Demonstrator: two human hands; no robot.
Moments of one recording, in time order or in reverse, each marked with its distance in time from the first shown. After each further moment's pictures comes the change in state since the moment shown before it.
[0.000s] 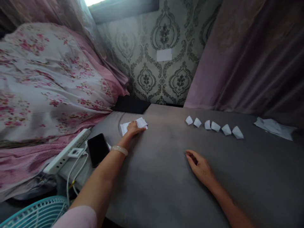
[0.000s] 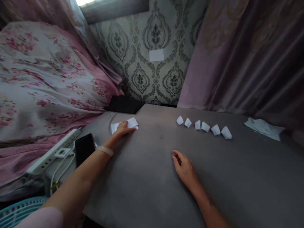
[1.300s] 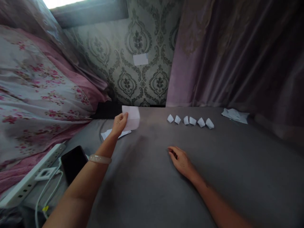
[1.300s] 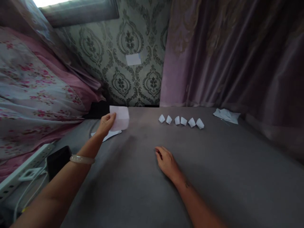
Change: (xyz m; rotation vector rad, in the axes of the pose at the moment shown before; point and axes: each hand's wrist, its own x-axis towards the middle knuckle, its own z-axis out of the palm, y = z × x) left_hand -0.030 0.070 -0.055 -0.546 0.258 0.194; right_hand -0.005 -0.014 -0.006 0.007 0.010 -0.087
